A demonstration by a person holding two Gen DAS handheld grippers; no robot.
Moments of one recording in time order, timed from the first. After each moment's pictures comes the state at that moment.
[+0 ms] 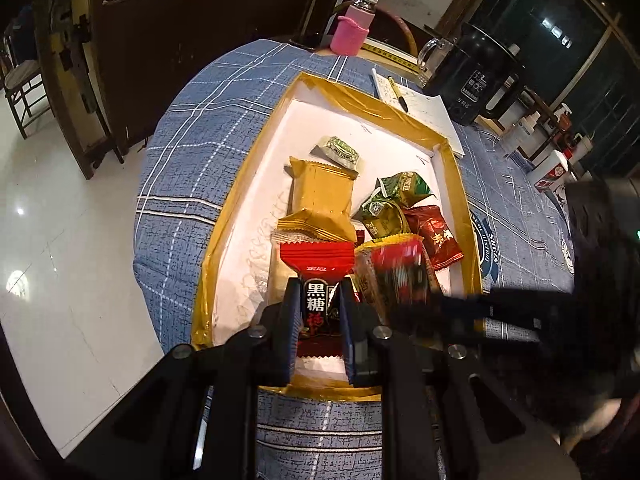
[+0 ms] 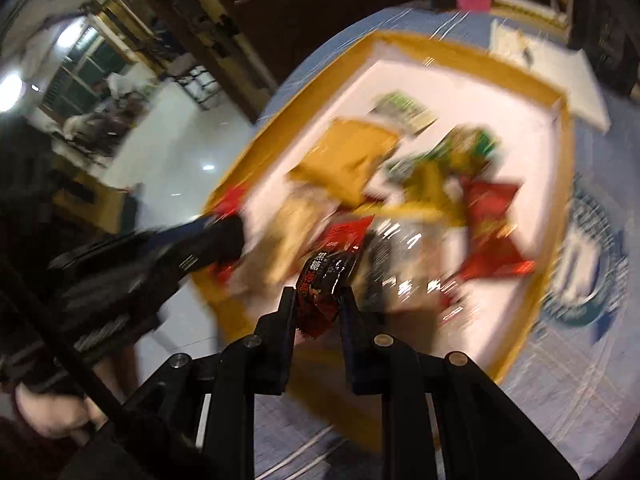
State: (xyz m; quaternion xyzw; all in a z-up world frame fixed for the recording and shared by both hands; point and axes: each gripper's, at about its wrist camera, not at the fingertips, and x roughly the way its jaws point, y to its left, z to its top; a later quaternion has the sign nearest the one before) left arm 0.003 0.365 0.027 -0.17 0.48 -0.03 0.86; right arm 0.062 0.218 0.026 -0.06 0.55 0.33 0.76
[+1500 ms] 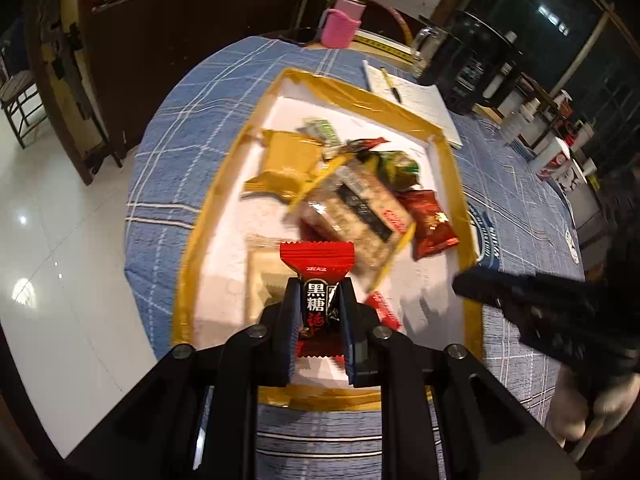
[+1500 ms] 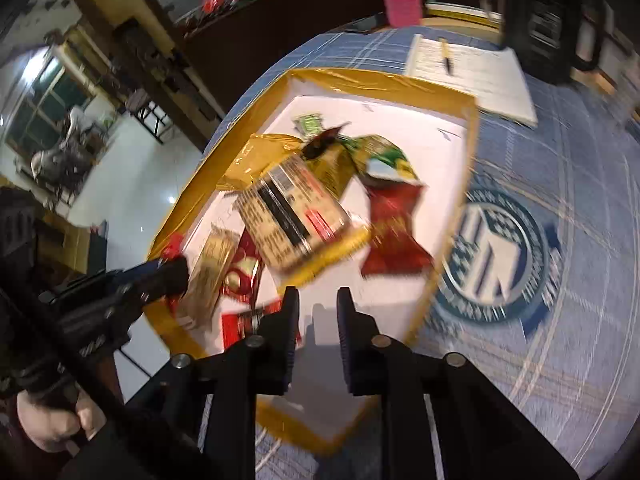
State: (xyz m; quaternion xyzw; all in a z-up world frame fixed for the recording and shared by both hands) left arm 0.014 0.344 0.030 -0.15 0.49 -0.04 0.86; right arm 0.060 0.156 0.042 -0.02 0.53 0.27 0.80
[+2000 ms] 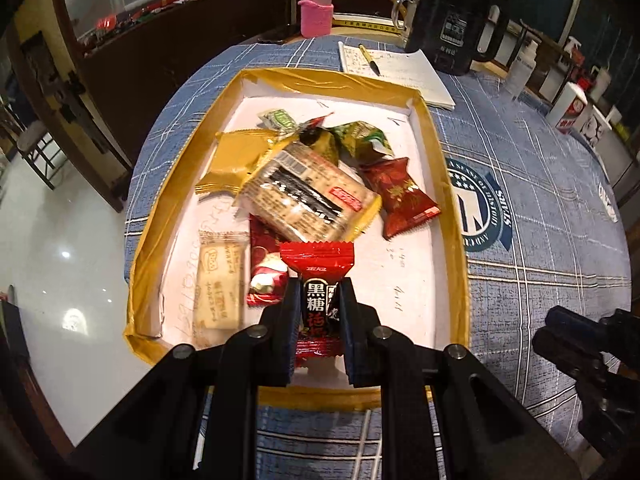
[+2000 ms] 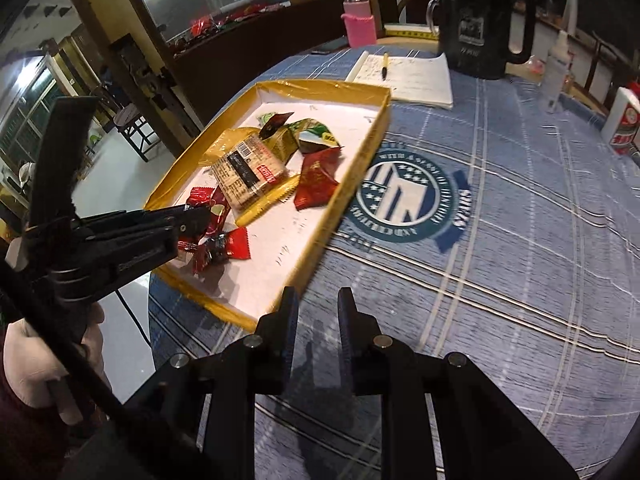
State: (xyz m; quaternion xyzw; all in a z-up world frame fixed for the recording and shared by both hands) left arm 0.019 0.266 0.031 -0.04 0.51 0.01 0.86; right arm 0.009 0.088 0.055 -0.03 0.49 0.23 0.84
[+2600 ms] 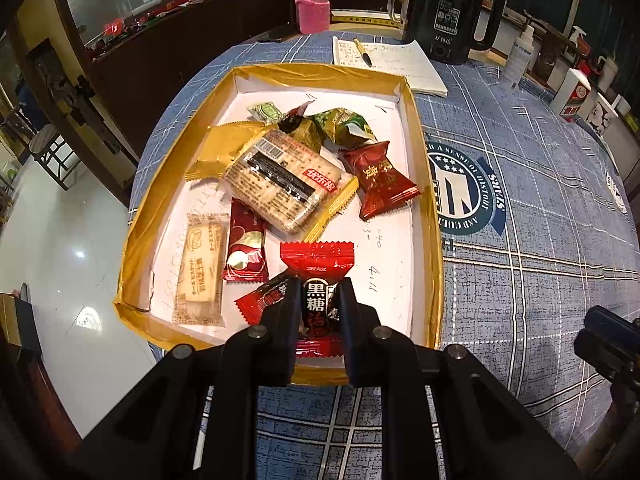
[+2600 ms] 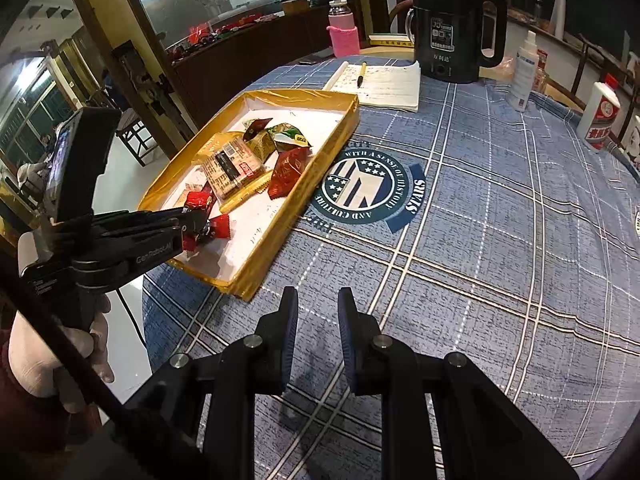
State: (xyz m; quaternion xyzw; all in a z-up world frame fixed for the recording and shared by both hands) left arm 0.008 0.236 0.028 -0.03 0.51 0.03 0.86; right arm -0.015 0.045 0.069 -0.04 0.48 0.23 0.85
